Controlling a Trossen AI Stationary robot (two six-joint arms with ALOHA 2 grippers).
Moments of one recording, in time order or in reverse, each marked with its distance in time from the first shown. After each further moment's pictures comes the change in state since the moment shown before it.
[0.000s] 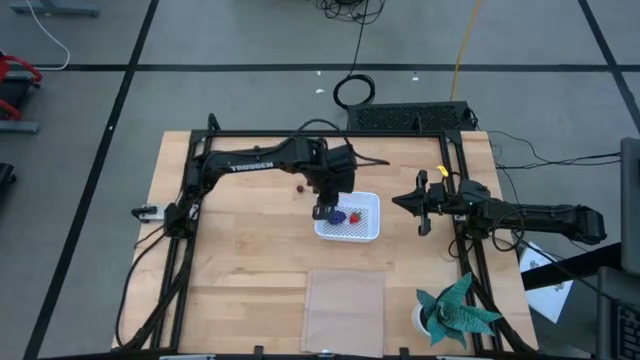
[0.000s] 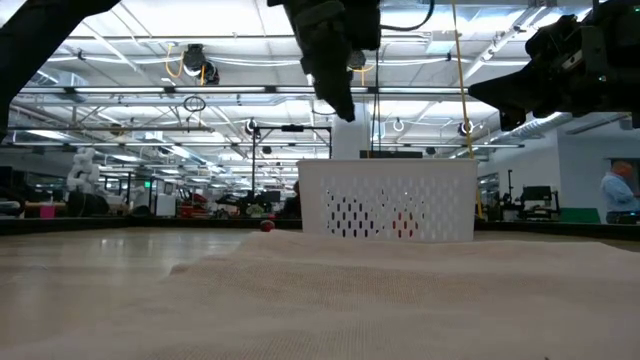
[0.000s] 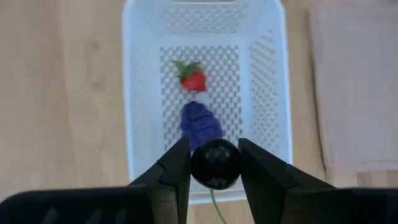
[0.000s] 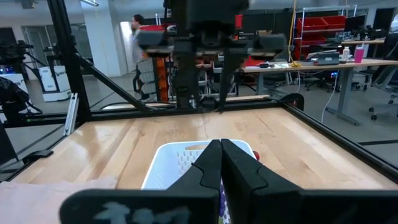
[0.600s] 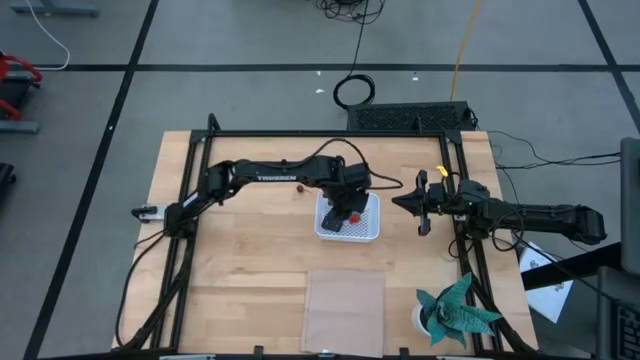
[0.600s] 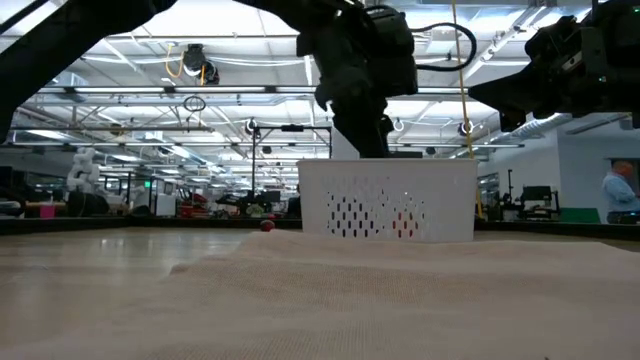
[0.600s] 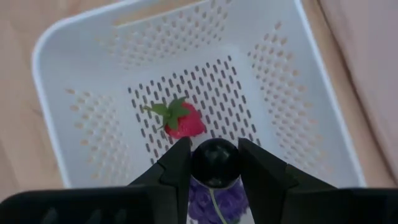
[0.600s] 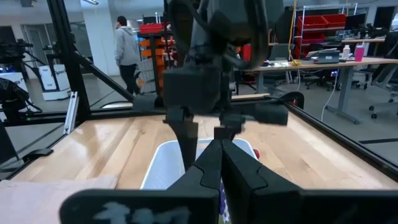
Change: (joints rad) left arm -0.024 0.185 0.000 0.172 0.056 0.251; right arm 0.000 0.001 0.000 -0.007 0.000 0.000
